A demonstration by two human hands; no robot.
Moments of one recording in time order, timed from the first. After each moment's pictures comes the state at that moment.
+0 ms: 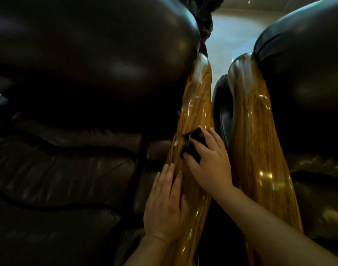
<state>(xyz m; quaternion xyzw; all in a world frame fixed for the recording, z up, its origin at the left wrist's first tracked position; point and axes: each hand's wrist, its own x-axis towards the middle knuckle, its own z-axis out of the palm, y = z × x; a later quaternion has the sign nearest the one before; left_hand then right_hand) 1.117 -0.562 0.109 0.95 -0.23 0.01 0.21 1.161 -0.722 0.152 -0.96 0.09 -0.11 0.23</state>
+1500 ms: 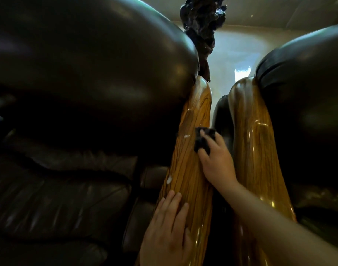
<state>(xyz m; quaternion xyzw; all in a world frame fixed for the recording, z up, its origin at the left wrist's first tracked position) 1.150 -0.593 0.126 0.93 -0.28 0.10 0.23 1.258 -0.785 0.153 -0.90 0.15 -0.09 0.39</state>
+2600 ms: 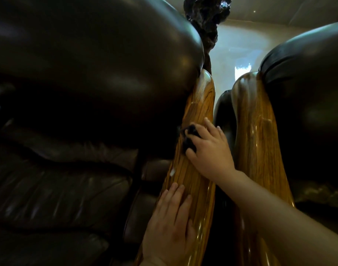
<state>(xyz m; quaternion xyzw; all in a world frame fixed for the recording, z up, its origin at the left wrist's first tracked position) 1.149 -0.590 0.112 0.92 -0.29 0.08 0.27 1.263 -0.771 0.167 -0.99 -0.01 -0.04 0.10</state>
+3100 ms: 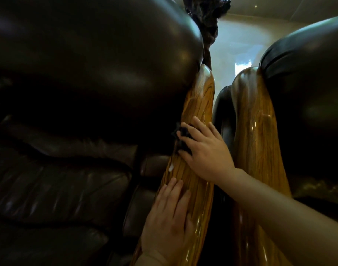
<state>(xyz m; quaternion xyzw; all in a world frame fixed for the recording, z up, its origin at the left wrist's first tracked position) 1.148 -0.590 0.115 0.92 -0.28 0.06 0.26 1.261 -0.770 0.159 -0.99 -0.09 -0.06 0.05</state>
